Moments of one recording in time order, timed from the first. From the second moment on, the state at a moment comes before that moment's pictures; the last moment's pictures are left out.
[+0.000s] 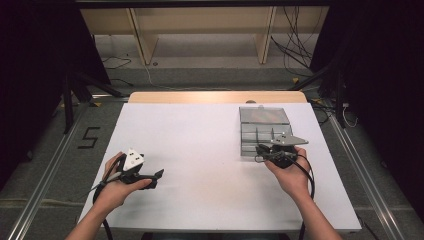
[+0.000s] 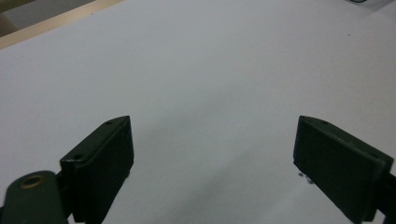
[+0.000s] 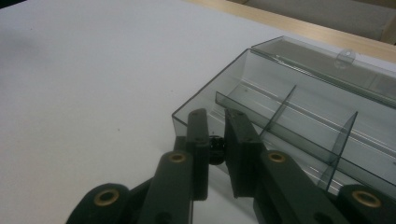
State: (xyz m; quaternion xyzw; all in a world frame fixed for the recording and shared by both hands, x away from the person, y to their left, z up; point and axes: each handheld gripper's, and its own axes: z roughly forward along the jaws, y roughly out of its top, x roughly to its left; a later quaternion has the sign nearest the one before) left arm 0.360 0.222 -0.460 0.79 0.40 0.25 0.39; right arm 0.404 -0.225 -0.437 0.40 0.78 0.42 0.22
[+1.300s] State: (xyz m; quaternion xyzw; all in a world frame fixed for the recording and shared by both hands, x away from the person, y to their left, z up) left arm 0.359 0.221 -0.460 0.79 0.40 0.25 0.39; right arm 0.414 -0.239 -0.443 0.44 0.76 0.41 0.23
